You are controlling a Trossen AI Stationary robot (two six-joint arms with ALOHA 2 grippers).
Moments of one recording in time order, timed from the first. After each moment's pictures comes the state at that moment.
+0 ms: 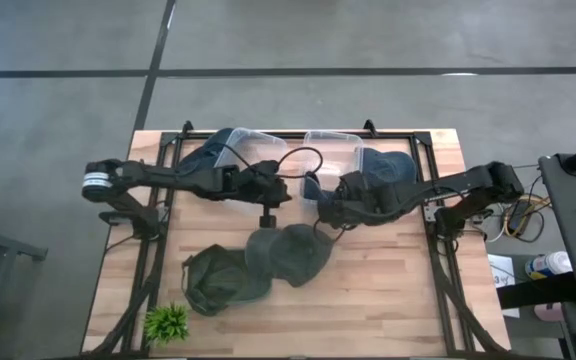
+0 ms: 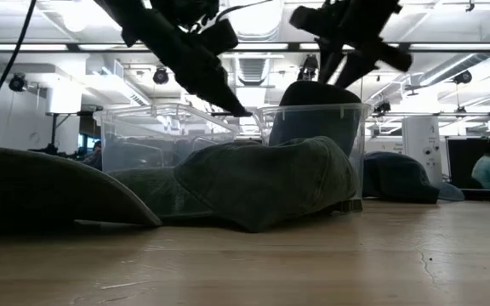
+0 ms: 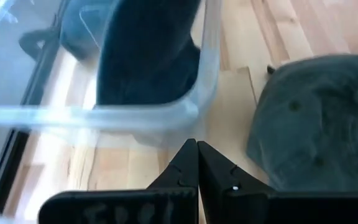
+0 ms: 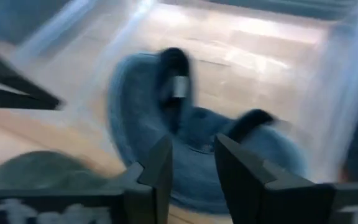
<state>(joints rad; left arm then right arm) 0.13 1.52 1.04 -0.15 -0.04 0.28 0.15 1.52 1.23 -0.87 0.66 1.27</state>
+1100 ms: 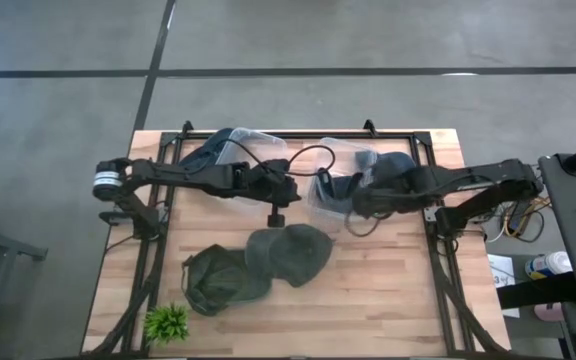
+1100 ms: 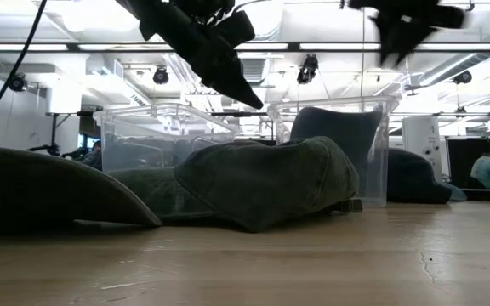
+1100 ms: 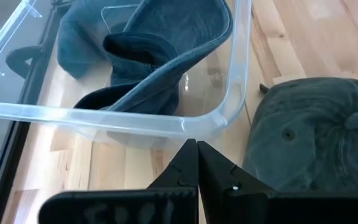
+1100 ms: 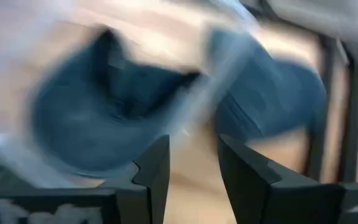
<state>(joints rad) 0.13 1.60 1.18 -0.23 -0.01 0.30 0.14 1.33 1.32 -1.47 0.57 1.41</state>
